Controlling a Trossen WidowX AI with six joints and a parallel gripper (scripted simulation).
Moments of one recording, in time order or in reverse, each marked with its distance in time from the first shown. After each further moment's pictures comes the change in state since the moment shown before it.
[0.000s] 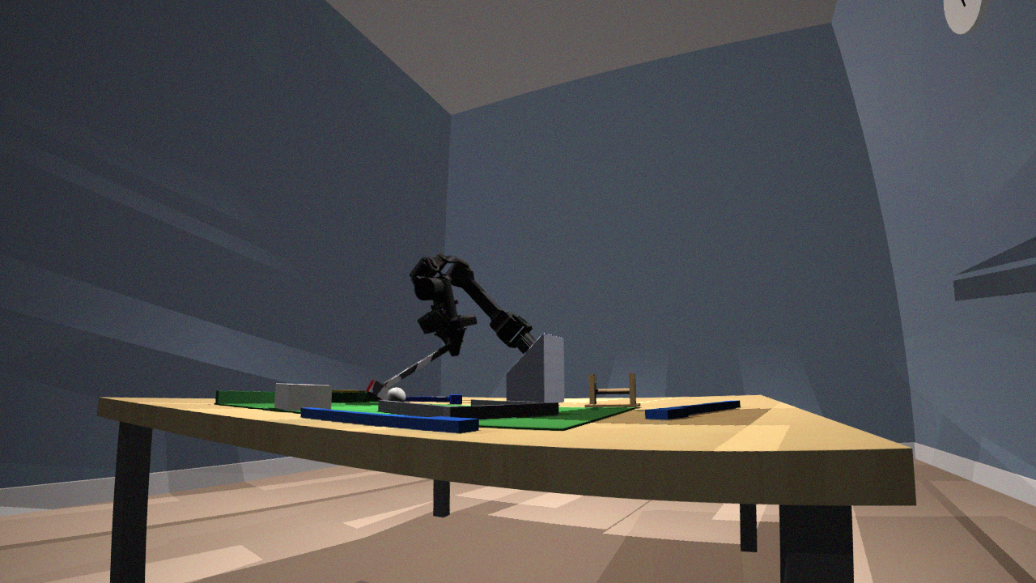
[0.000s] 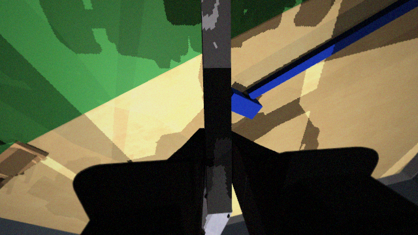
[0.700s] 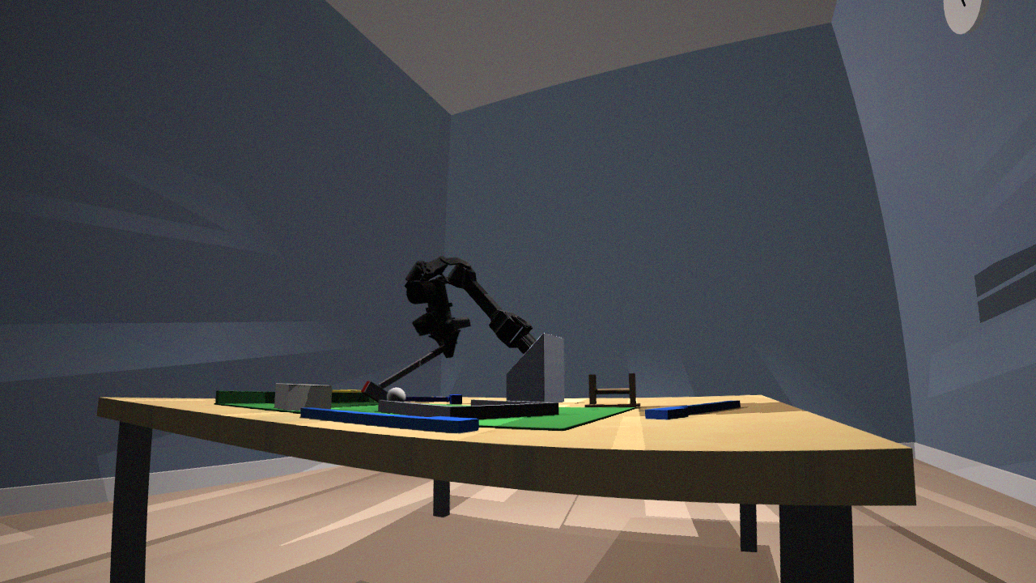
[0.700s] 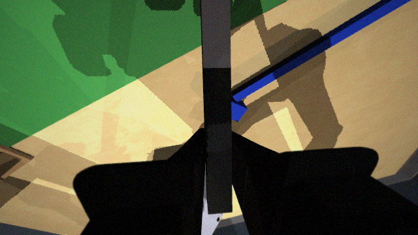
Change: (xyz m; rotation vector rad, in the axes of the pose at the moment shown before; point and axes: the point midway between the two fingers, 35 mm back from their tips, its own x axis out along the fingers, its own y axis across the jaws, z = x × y) arm 0.003 -0.028 0.002 0.004 -0.002 -0.002
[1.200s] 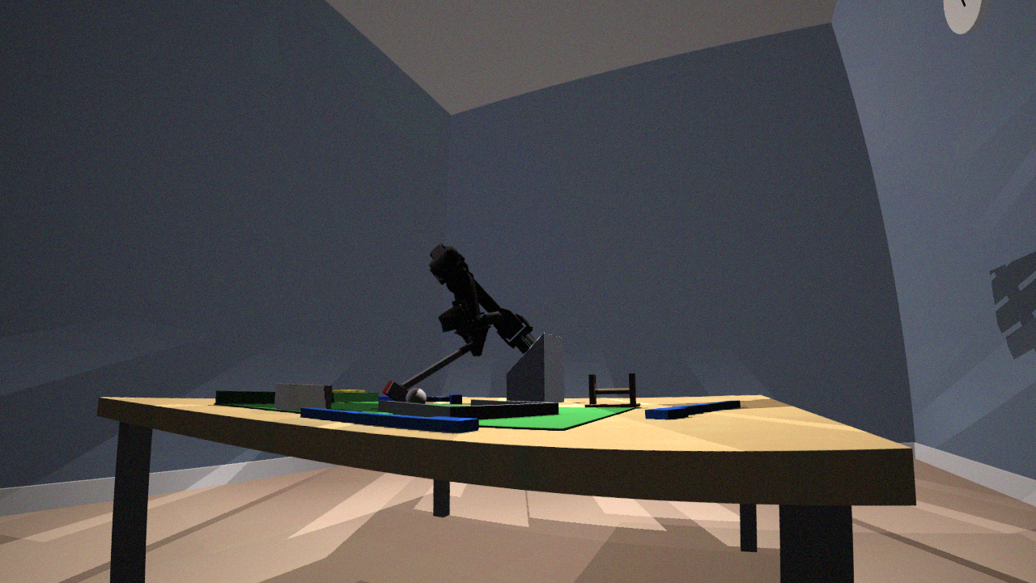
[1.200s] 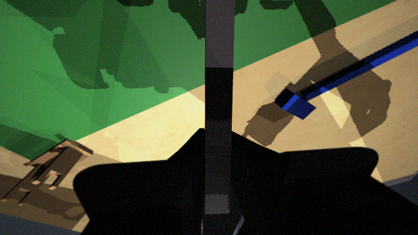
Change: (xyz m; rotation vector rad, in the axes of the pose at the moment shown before) arm 0.002 0.130 -0.003 -0.025 -0.006 -0.009
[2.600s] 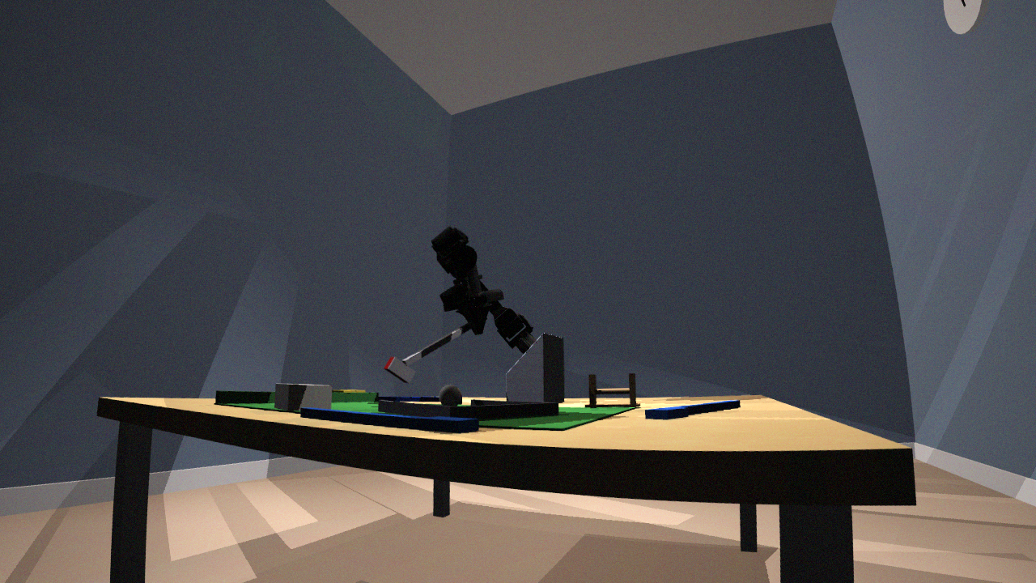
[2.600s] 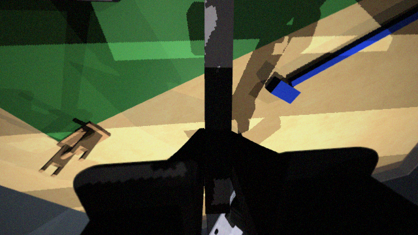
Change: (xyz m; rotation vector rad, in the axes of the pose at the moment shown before) arm -0.052 0.006 -0.013 0.011 0.007 0.007
